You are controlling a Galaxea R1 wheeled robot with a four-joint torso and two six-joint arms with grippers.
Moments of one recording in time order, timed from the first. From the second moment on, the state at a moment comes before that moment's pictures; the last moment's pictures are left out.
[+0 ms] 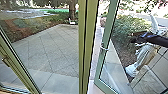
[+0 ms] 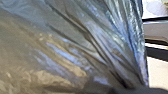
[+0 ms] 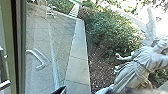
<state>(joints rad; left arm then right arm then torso) 1.53 2.92 -2.55 -0.44 0.03 0.41 0.15 2.52 -2.22 -0.89 -0.75 0.69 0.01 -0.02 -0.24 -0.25</state>
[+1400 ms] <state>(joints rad) 1.53 2.92 -2.55 -0.45 0.03 0.40 0.06 2.36 -2.22 -1.14 -0.66 0.69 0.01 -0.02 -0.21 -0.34</state>
